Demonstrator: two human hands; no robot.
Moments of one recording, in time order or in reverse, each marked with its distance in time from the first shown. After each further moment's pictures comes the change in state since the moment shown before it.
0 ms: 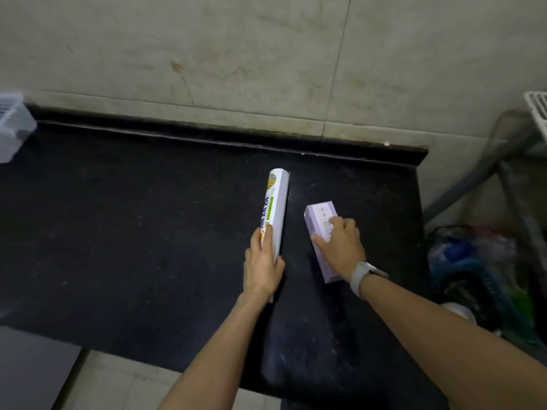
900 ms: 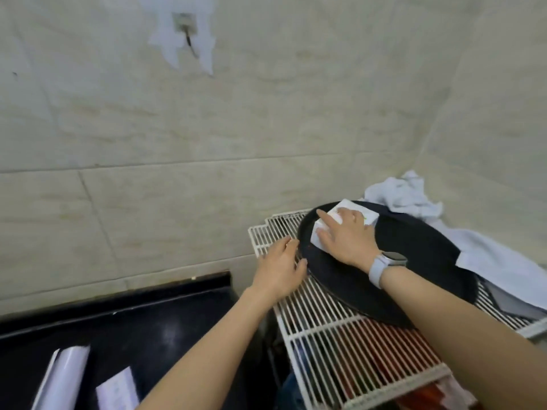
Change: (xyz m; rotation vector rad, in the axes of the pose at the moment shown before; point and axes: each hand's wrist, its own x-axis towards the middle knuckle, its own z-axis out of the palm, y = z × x) left_hand 0.005 0.434 0.077 0.155 -0.131 0.888; right_hand -0.001 0.206 -0.392 -0.441 0.477 0.132
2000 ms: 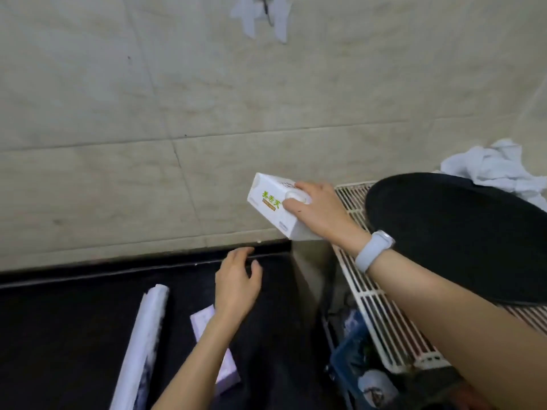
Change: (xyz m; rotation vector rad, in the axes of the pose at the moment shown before) left_hand -0.148 -0.111 -0.044 -0.142 0.478 -0.396; right_hand -0.037 -0.164 -0.006 0.816 -0.091 -0.170
